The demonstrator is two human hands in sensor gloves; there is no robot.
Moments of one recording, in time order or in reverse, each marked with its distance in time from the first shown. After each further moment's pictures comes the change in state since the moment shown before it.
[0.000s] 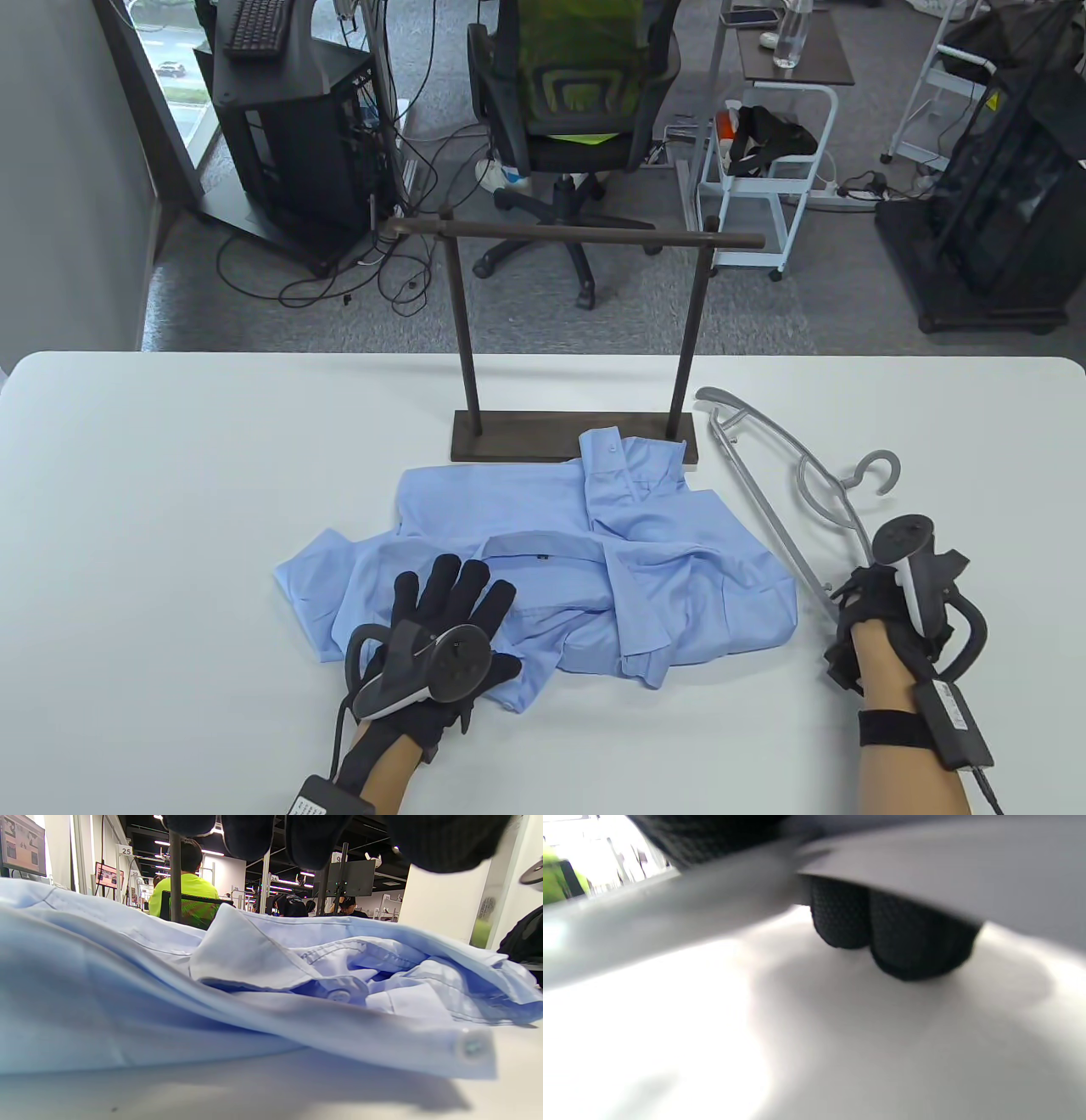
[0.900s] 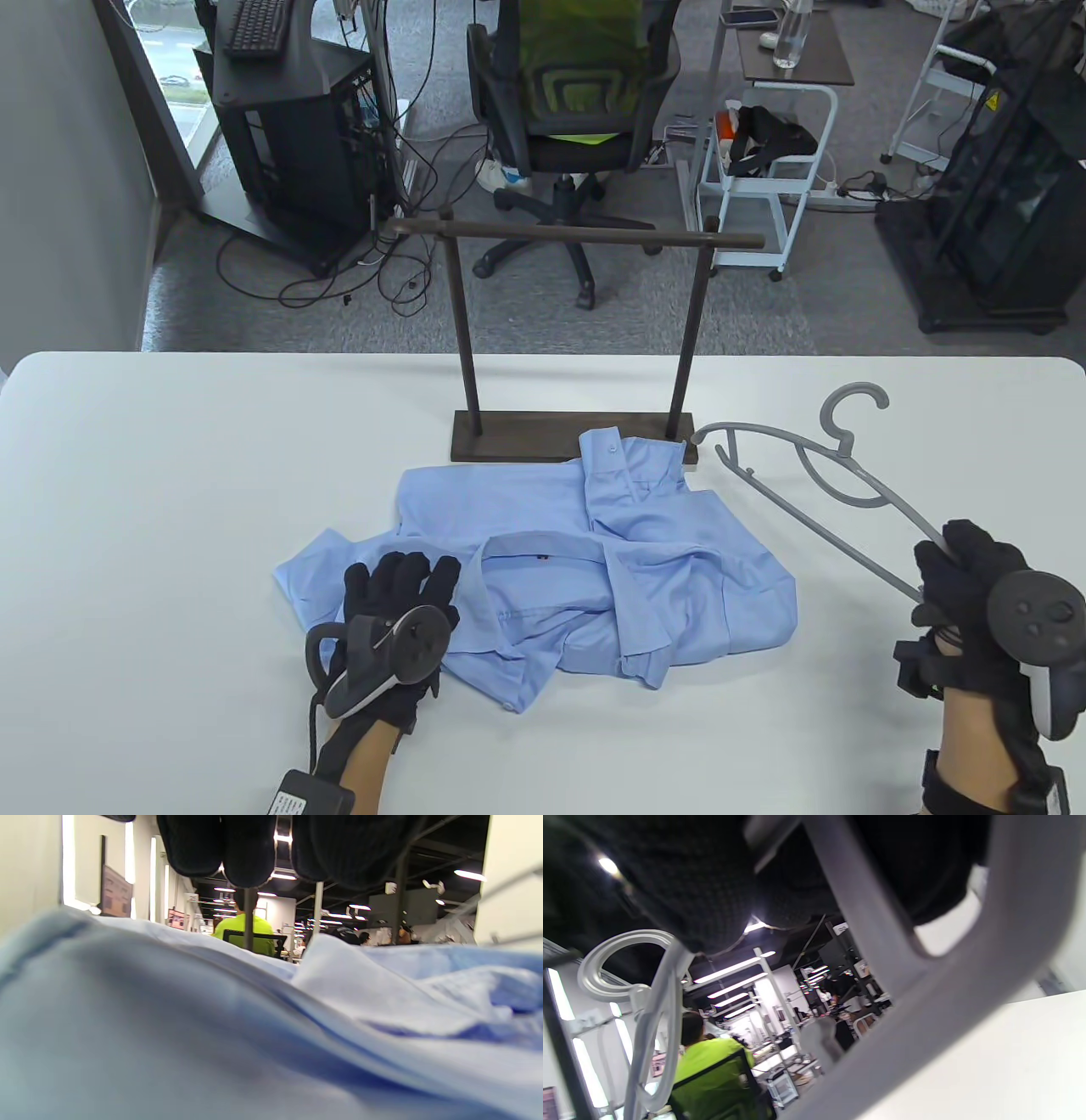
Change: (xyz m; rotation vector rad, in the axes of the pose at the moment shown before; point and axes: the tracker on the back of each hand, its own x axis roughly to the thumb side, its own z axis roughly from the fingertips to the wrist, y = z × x) left_hand -0.030 -0.003 -0.002 0.130 0.176 -0.082; right_hand -0.030 -0.143 0.081 -0.416 -0.418 -0.340
